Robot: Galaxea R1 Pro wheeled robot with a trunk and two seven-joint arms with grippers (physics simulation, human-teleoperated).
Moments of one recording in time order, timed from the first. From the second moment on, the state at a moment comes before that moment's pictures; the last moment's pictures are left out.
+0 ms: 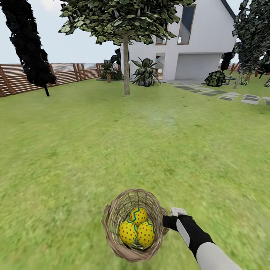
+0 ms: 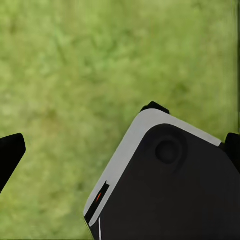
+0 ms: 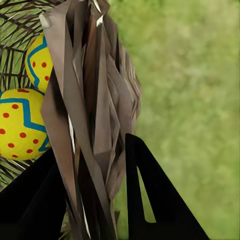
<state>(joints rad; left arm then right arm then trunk) 0.02 0.10 0.55 -0.22 0.04 -0.23 -0.18 -0.62 0.06 -0.09 -0.47 -0.09 0.44 0.04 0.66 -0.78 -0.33</state>
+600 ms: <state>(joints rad) 0.02 0.10 0.55 -0.22 0.04 -0.23 -0.18 -0.62 0.07 -0.09 -0.47 -0.09 0.44 0.04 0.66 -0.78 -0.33</state>
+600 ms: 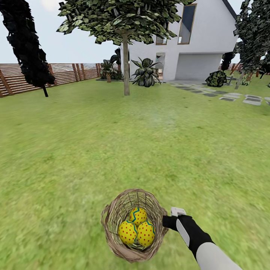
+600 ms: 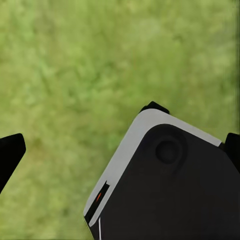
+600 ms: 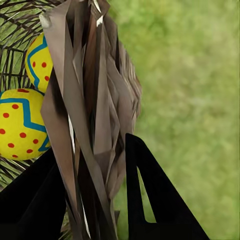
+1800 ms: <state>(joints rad) -0.08 0.13 0.55 -0.43 0.05 0.23 -0.18 -0.62 0.06 -0.09 -0.47 -0.09 0.44 0.04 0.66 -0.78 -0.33</state>
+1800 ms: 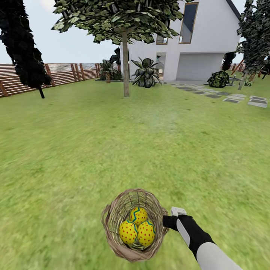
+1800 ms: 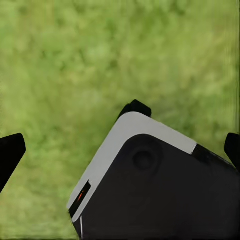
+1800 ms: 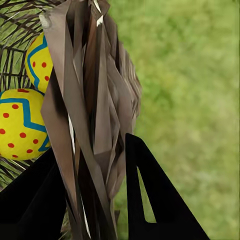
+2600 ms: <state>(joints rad) -0.08 0.11 0.54 -0.28 -0.04 -0.08 -0.15 -0.62 0.06 -0.08 -0.47 -0.09 0.44 0.04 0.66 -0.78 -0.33</state>
